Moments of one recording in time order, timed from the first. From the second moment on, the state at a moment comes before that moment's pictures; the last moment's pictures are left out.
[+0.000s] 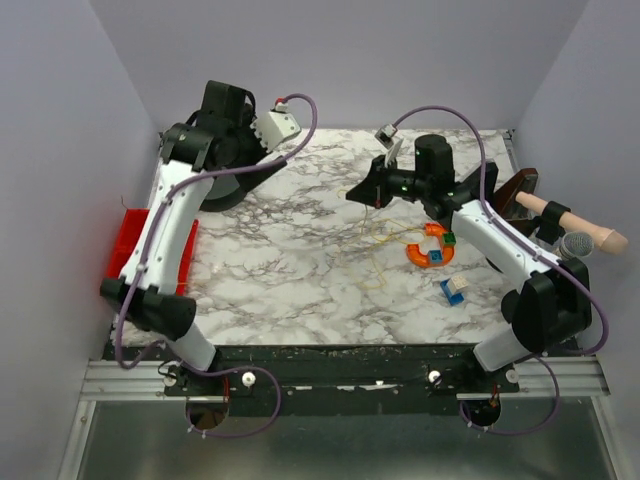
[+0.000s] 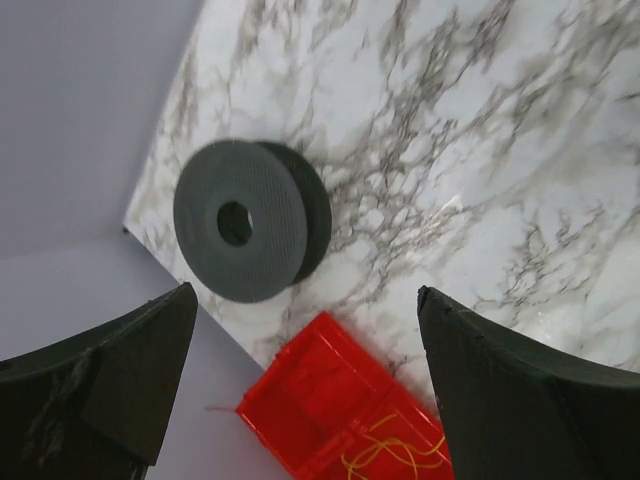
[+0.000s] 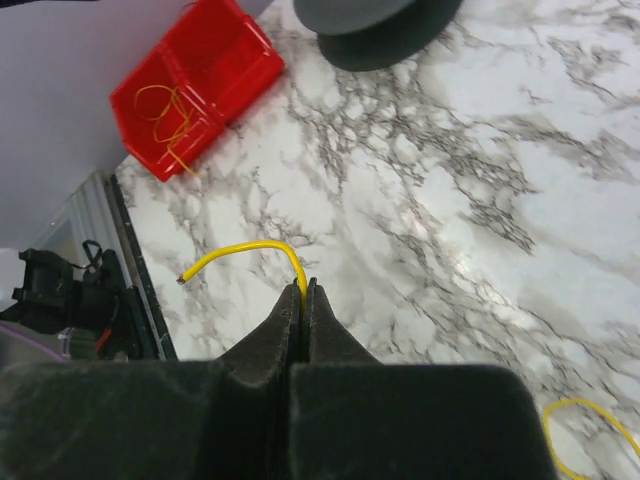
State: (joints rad) left arm -0.36 1.54 1.98 -1.15 0.12 0.75; right arm 0.44 1.54 1.24 -0.06 -0.72 0.22
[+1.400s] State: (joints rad) left arm 0.01 2.35 2.21 -0.93 0.18 0.43; right arm 0.42 1.44 1.12 -0.17 -0.64 0.13
